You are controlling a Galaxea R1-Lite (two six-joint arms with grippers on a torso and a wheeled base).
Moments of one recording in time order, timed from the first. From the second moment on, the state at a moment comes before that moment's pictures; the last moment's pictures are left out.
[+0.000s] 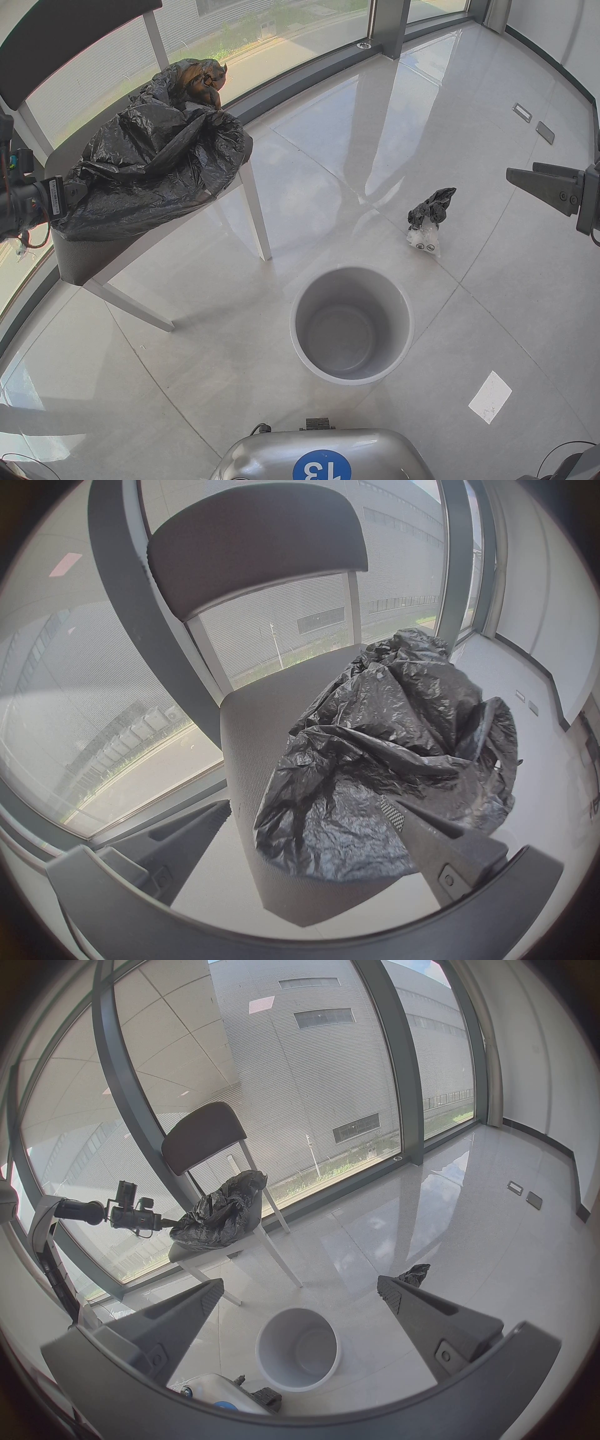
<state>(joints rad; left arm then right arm) 0.01 1.38 -1.18 0.11 0.22 -0.07 0.39 1.18 -1.06 -0.02 0.16 0.03</state>
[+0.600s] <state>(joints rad) 0.08 1.51 -1.26 0.10 0.23 -0.06 0.39 1.19 -1.04 -0.05 0.16 0.03</state>
